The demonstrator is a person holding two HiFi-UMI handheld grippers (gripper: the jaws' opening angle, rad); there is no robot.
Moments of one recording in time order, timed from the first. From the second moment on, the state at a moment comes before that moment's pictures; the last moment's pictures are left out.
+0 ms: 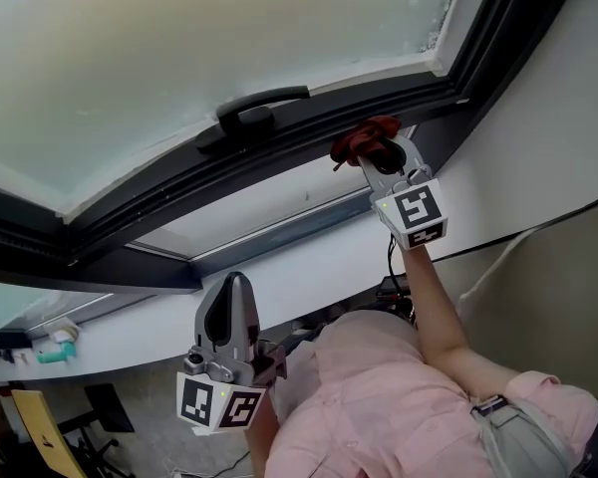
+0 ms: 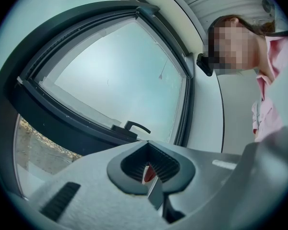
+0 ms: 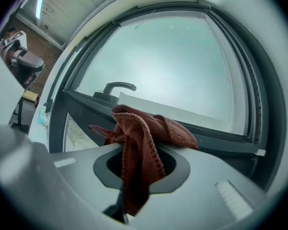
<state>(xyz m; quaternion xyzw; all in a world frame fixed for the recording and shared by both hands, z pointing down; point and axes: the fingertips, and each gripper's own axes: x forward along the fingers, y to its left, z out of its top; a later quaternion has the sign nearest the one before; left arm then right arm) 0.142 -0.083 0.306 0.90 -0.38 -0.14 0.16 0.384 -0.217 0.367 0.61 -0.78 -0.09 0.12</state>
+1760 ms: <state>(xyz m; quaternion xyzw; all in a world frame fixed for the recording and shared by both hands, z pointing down) 0.112 -0.048 0.325 0.89 -0.41 -0.13 0.18 0.334 -0.098 0.361 0.44 -0.89 0.12 -0.03</state>
